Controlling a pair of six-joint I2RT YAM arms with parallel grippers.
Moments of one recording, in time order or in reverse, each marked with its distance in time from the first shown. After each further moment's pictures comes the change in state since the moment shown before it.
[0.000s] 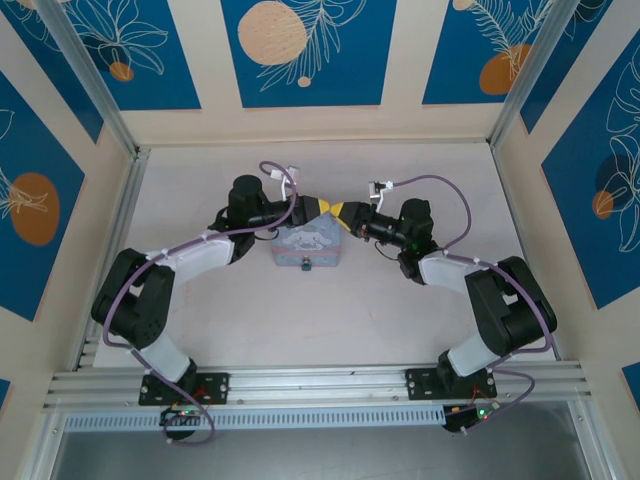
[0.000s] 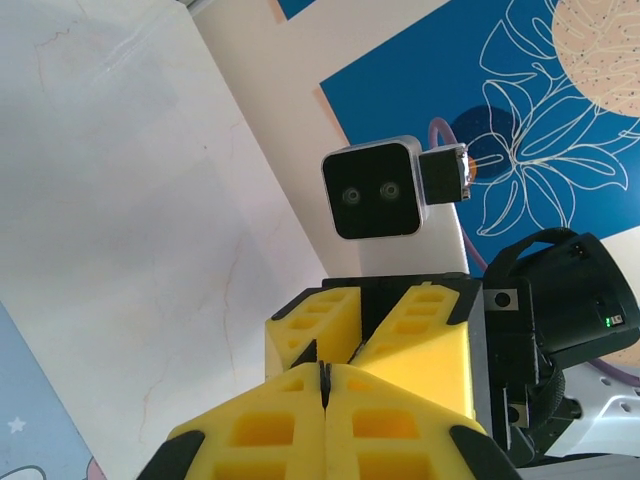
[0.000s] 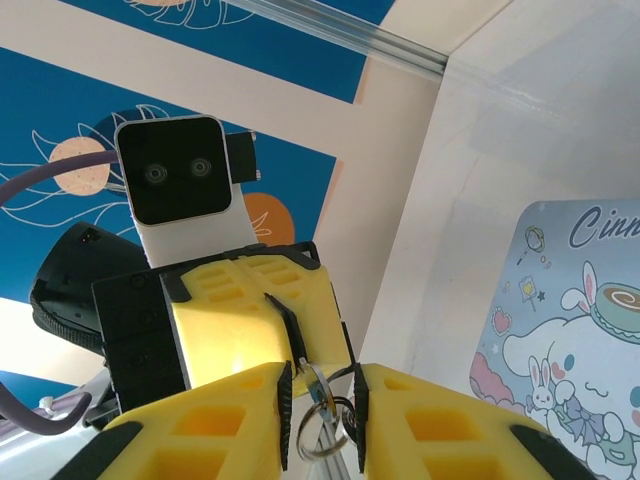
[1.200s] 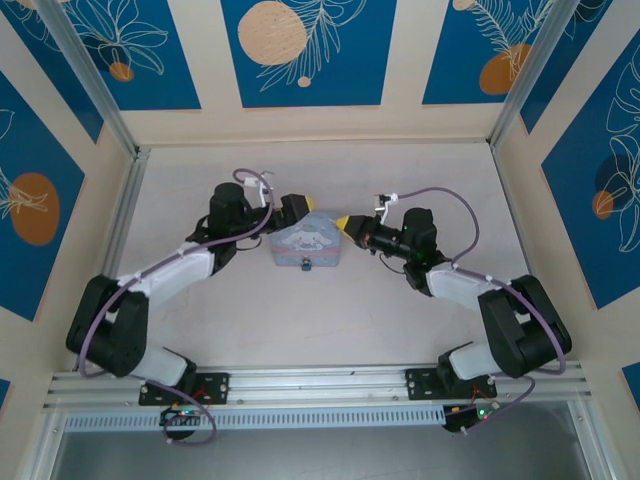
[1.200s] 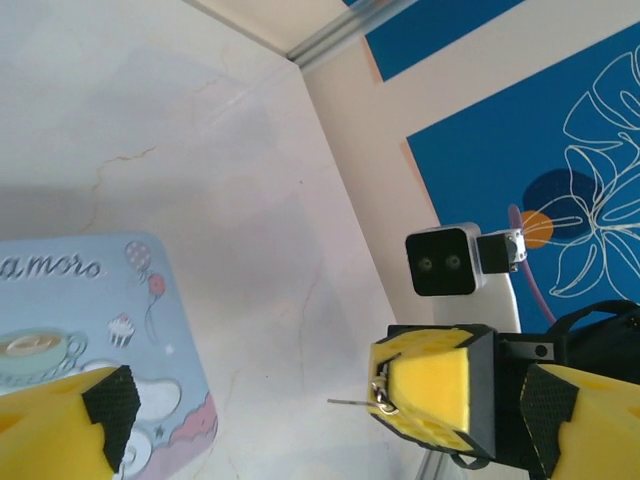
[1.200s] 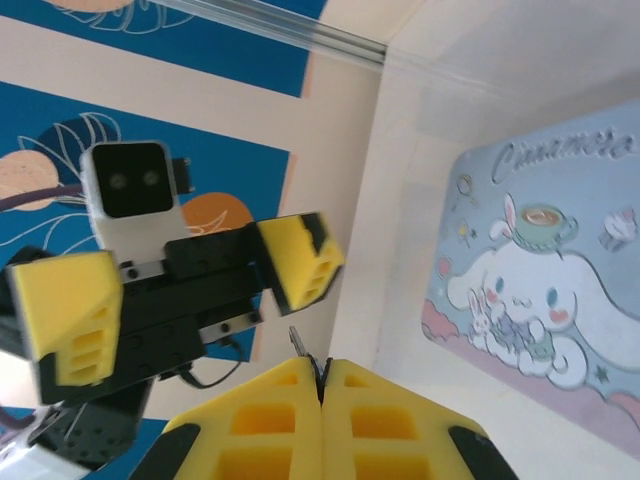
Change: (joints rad) left arm 0.050 -0.229 -0.140 -0.201 -0.192 0.044; right arm 0.025 -0.147 -0.097 -0.200 0.084 -0.038
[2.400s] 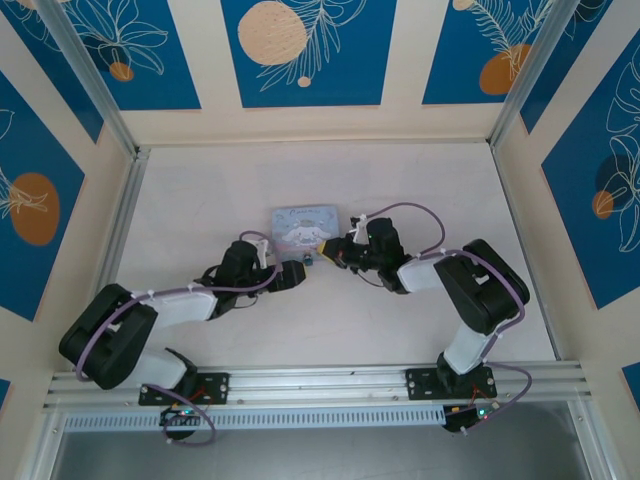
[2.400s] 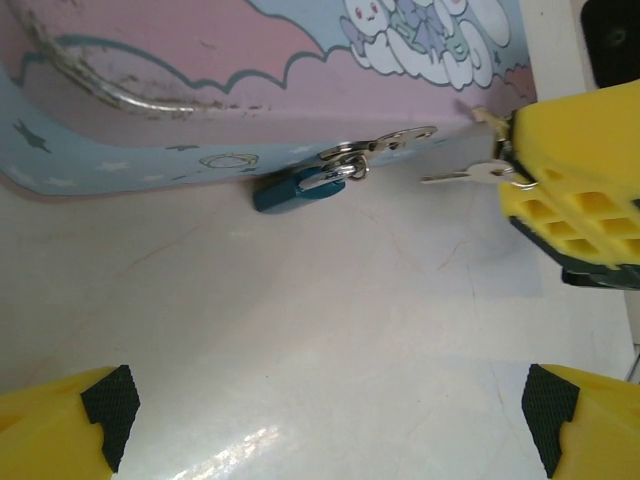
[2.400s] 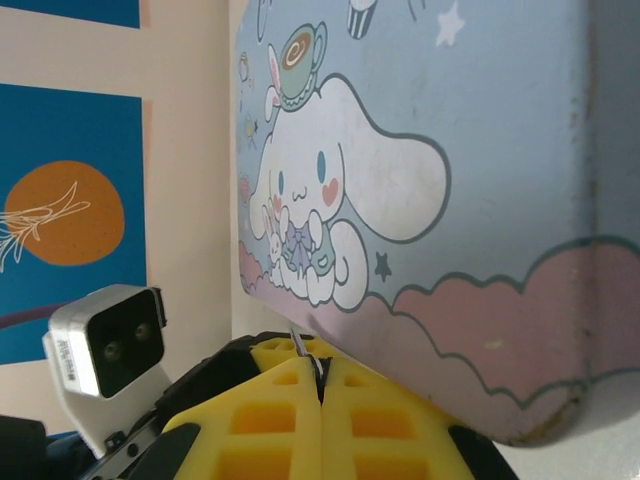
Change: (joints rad) left arm -0.142 -0.010 -0.381 0.008 -0.242 0.084; right arm 0.123 0.323 0.061 -0.008 0.081 -0.034
